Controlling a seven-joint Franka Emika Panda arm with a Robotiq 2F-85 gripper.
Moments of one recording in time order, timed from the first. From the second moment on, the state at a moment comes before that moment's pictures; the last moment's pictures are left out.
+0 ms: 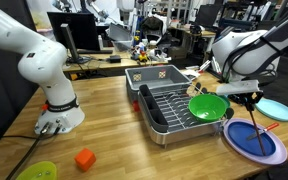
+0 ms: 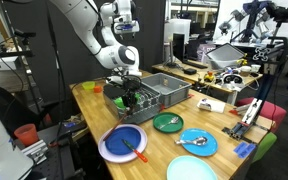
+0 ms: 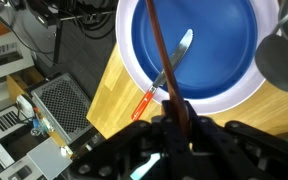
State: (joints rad) arm 0.21 0.49 -0.03 -2.02 -0.43 1.98 1.43
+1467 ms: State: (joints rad) arm 0.18 0.62 -0.06 -1.87 -0.19 1.89 1.44
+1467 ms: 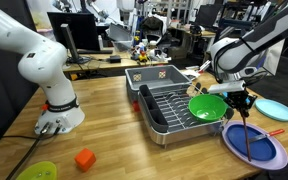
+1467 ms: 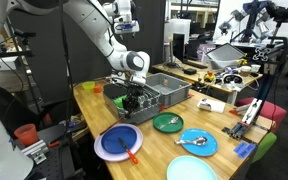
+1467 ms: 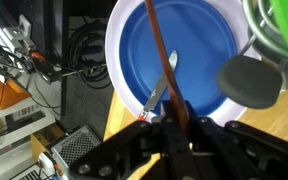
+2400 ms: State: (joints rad) arm 0.09 0.60 -0.08 -1.87 -0.04 1.80 1.40
